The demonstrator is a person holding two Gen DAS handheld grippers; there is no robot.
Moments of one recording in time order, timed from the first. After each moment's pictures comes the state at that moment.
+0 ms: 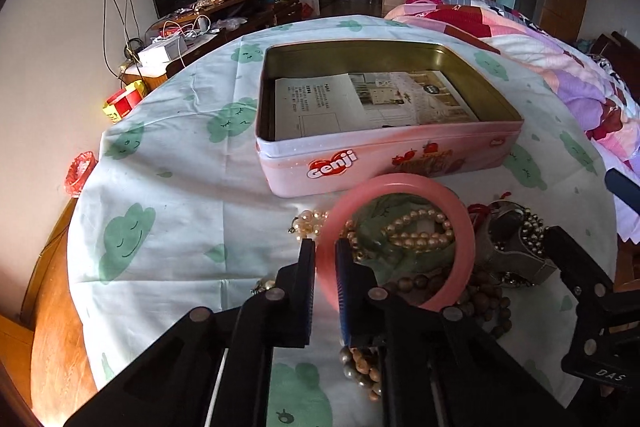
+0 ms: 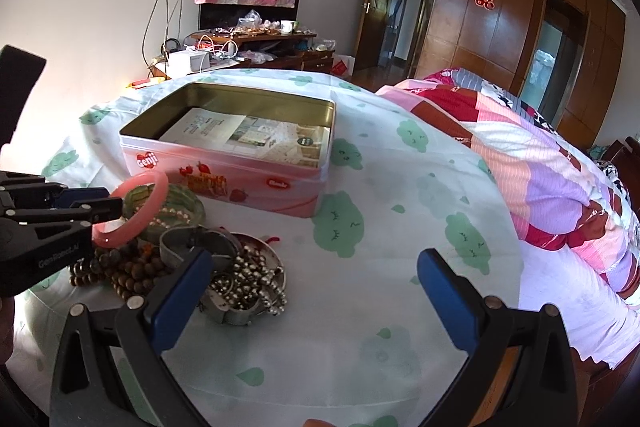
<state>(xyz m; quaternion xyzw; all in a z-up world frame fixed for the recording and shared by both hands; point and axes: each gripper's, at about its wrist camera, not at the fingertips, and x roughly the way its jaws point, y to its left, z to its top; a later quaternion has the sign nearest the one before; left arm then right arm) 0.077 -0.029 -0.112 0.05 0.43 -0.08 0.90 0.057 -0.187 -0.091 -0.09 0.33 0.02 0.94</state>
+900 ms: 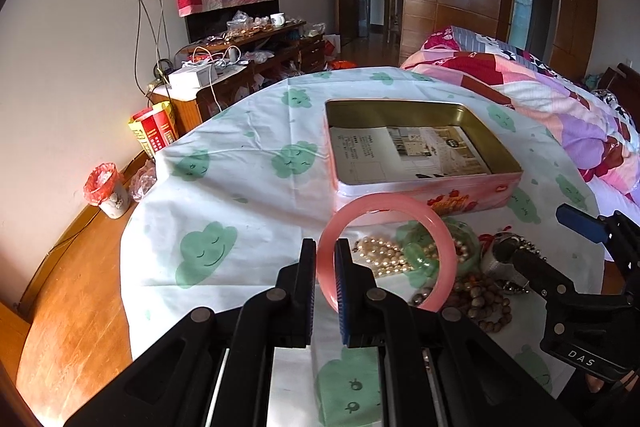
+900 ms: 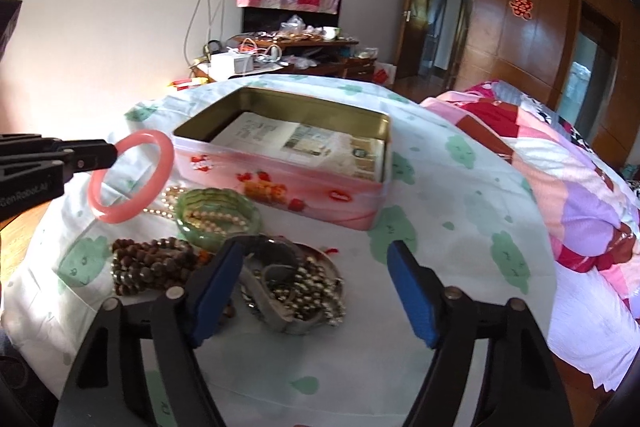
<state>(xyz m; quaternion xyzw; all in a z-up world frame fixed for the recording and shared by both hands) 0.051 0.018 -0.070 0.03 0.37 -0.05 0.93 0.058 -0.165 -0.088 -0.09 0.32 0.10 0.94</state>
